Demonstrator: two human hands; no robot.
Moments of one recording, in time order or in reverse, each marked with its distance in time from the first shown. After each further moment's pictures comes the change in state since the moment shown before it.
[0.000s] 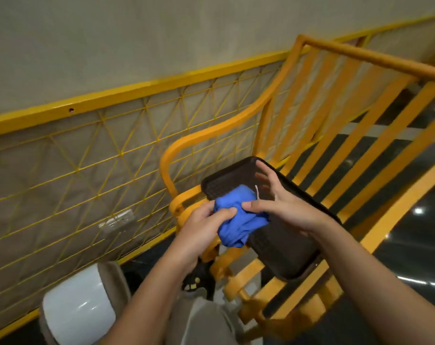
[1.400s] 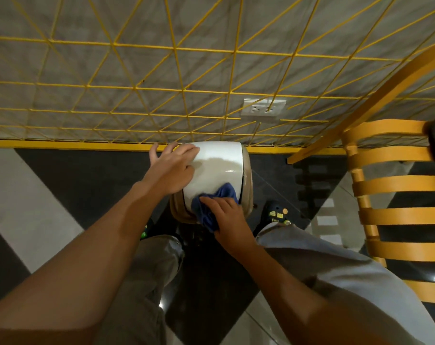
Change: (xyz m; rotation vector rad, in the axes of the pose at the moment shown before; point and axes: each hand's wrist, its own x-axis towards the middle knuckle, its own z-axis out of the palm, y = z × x) left_hand -0.064 -0.282 -0.366 1.134 0.386 -0.348; right_hand 0.077 0.219 0.436 -0.850 -0.505 -0.460
